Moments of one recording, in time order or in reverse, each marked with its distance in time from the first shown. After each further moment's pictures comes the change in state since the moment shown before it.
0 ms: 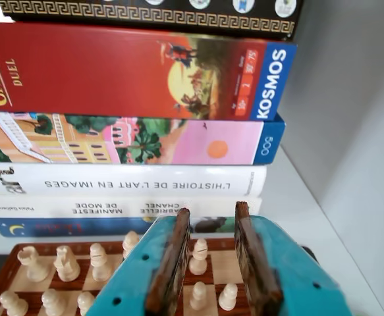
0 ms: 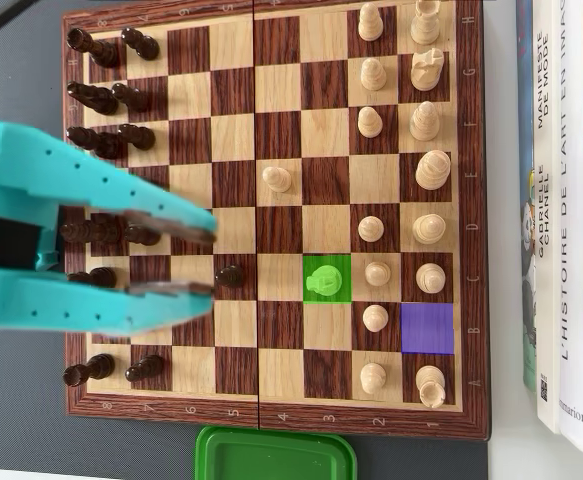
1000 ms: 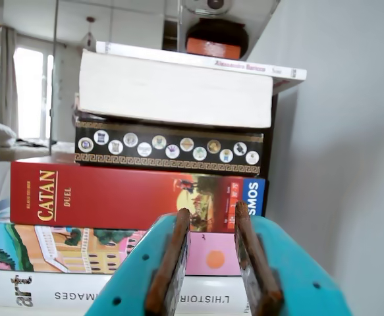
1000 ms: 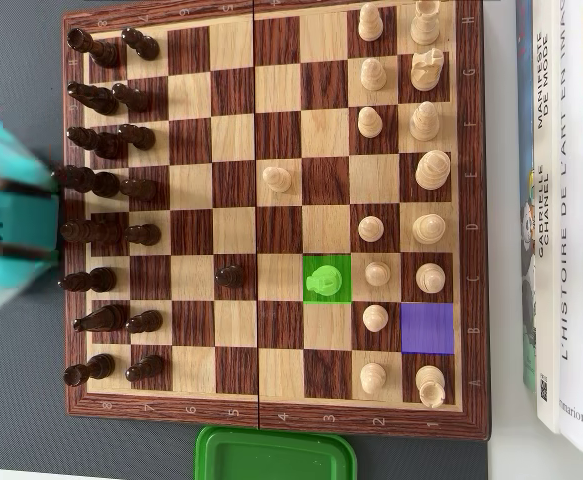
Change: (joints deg) arm -1.6 29.4 26.1 -27.7 0.0
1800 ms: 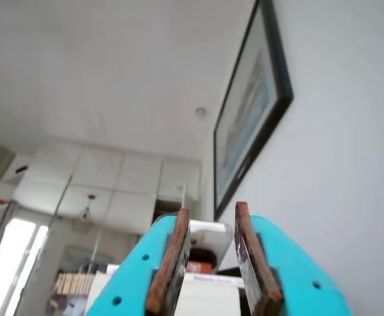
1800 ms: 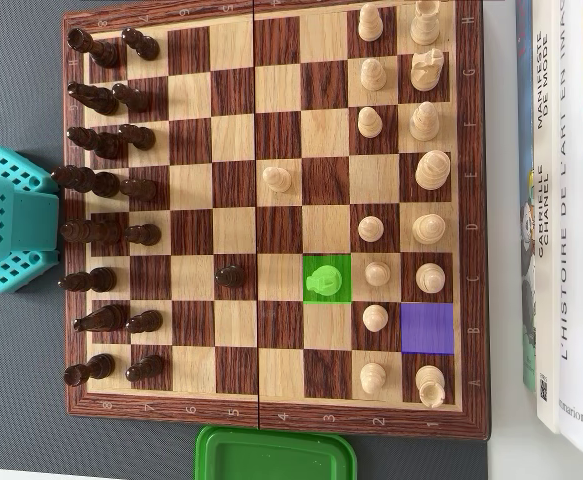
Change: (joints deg) arm 0.0 0.5 0.0 -41.3 0.0
